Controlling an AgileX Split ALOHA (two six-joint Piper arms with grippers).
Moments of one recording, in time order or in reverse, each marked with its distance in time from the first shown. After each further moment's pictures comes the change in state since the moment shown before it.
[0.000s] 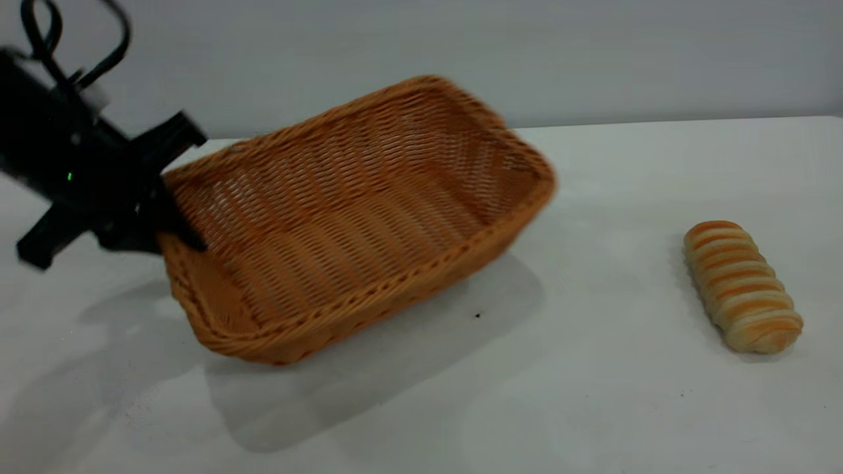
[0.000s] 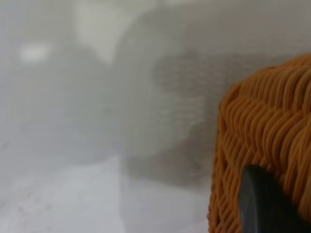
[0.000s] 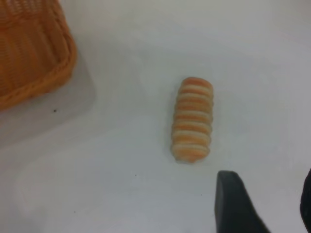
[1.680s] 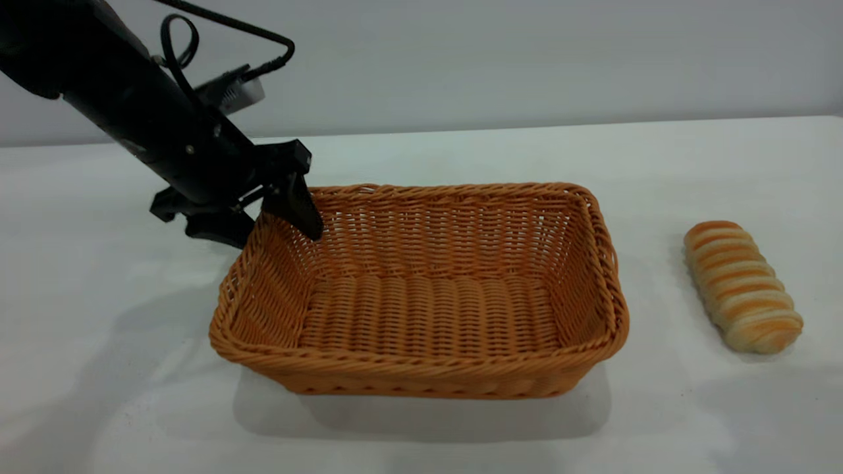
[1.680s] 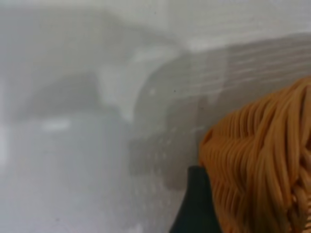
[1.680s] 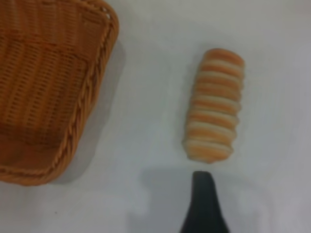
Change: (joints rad) left arm -0.087 0.273 -0.327 0.054 0.105 0.398; right arm 0.000 0.489 0.000 -0.030 -0.286 -0.019
